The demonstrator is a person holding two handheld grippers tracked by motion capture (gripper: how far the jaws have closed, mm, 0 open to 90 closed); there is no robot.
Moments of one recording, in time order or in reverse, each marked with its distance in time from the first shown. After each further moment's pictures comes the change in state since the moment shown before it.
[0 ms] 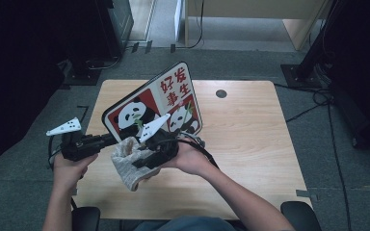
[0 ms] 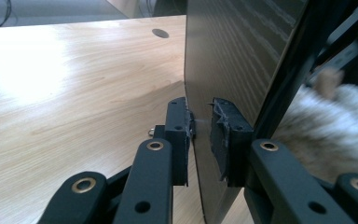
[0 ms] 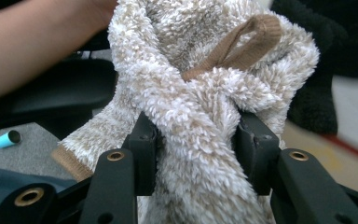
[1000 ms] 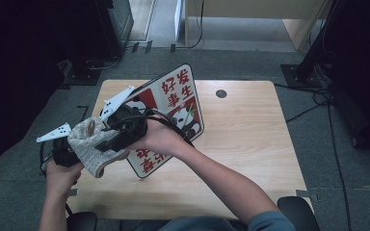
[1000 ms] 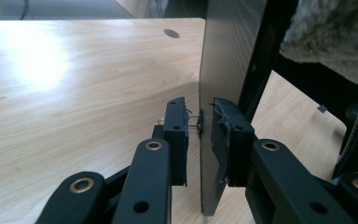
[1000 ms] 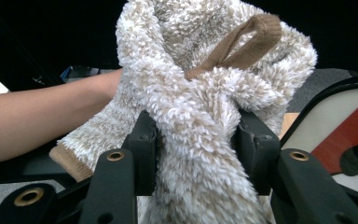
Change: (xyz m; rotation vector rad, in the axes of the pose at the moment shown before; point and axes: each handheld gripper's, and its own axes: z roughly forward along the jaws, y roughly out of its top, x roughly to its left) left arm 0.001 -0.013 -0.012 -0.019 0.017 -0.033; right arm 0.011 0.103 -0.001 -0.048 0.033 -0.109
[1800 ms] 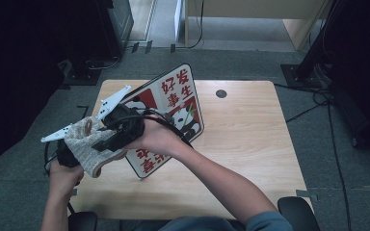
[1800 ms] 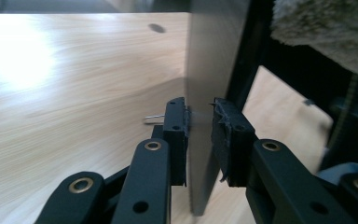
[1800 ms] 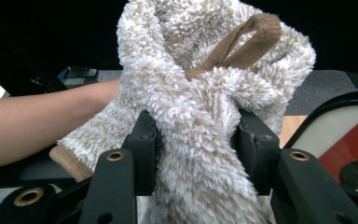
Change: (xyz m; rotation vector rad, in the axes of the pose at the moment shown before) left arm 0.001 -0.002 0.000 0.014 0.003 -0.002; right arm 0.001 0.006 0.003 -0.003 -0.006 -0.004
